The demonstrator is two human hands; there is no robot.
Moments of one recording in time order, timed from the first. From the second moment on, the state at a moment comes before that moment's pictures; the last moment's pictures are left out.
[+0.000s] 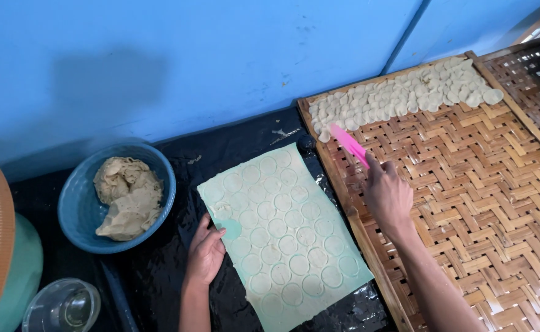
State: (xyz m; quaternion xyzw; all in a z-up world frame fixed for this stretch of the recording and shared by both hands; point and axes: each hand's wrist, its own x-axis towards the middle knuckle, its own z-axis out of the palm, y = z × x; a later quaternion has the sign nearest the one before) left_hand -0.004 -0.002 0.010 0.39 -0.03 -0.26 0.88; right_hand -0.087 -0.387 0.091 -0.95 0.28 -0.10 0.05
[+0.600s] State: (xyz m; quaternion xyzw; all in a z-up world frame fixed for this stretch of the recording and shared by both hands) left_hand -0.003 -0.002 -0.002 0.33 -0.05 -0.27 0.90; right_hand -0.112 -0.234 0.100 -0.94 0.07 -0.08 0.32
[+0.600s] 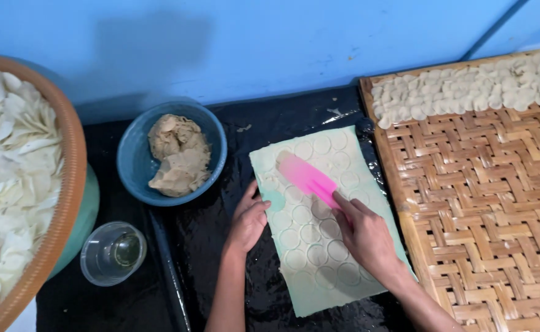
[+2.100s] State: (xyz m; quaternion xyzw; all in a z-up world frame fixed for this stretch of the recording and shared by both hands) left_hand -0.001 -0.001 -0.009 0.34 -0.04 -0.27 0.90; right_hand -0.006 -0.156 0.082 -0.90 0.01 -0.09 0.43
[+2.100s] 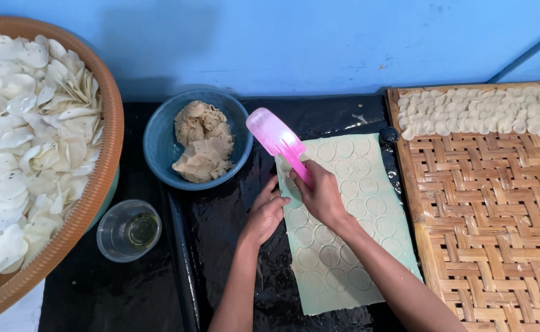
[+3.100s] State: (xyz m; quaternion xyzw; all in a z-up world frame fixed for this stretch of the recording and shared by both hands) left_hand -0.002 0.001 -0.025 0.32 -0.05 -0.27 0.91; right_hand 0.060 -0.113 0.128 -0.88 -0.12 -0.09 0.46
